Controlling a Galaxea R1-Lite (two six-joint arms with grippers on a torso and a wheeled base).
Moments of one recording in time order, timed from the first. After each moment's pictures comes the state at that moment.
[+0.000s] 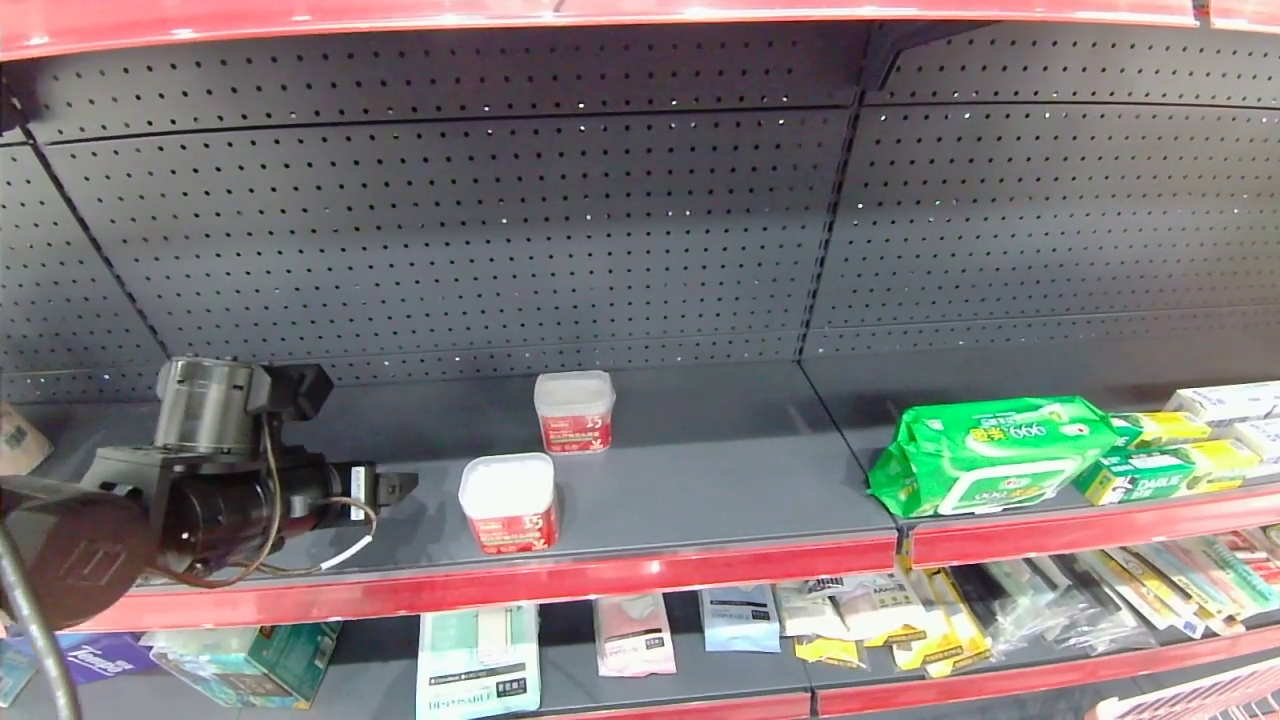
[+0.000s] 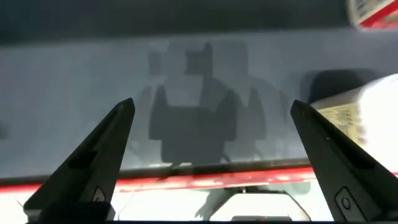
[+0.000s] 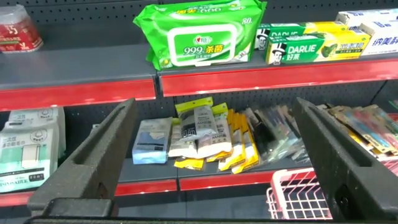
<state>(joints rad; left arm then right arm) -0.16 1.72 -0.62 -0.40 0.11 -0.14 0.00 0.00 0.00 0.00 -0.02 0.00</state>
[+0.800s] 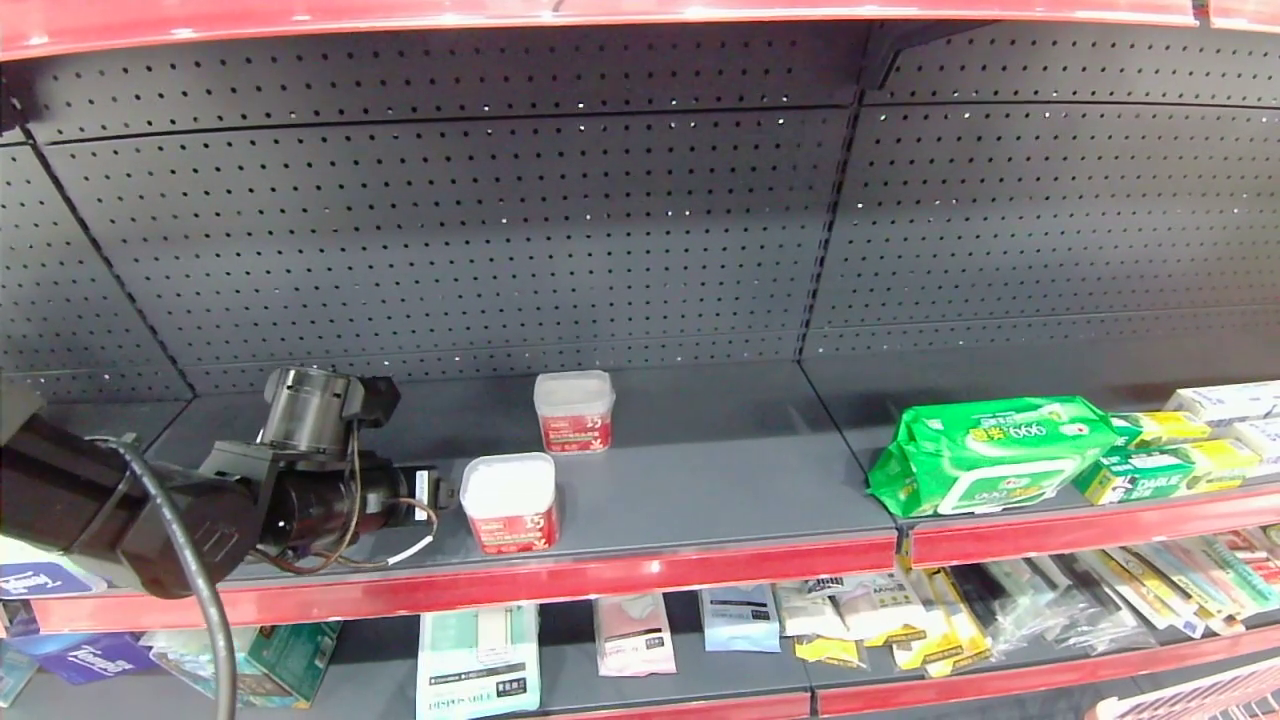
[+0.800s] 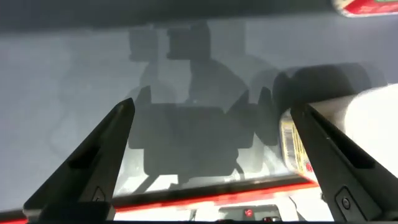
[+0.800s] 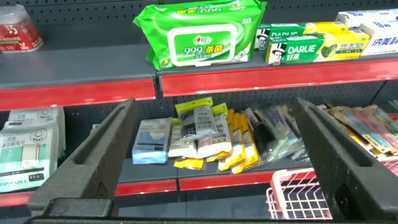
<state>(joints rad) -0.24 1.87 -0.70 -0.42 0.10 -0.21 0.00 0.00 0.00 0.00 -0.02 0.00</state>
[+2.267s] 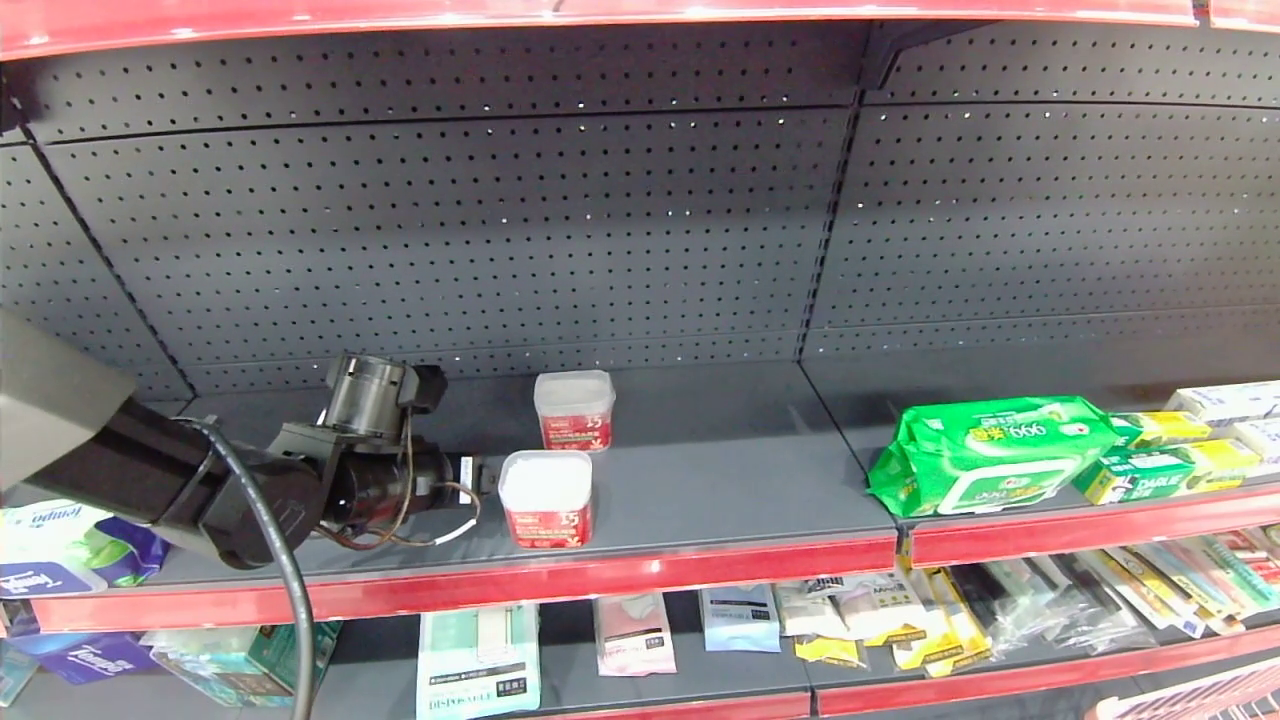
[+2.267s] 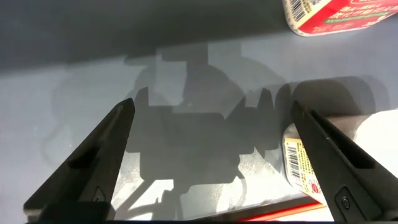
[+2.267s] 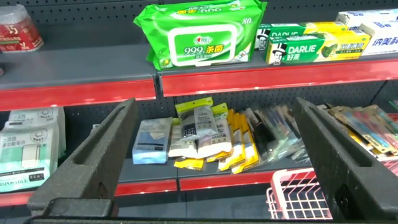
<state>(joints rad) -0.31 1.95 -0.81 -0.42 0.10 -0.20 0.00 0.00 0.00 0.00 -0.02 0.00</state>
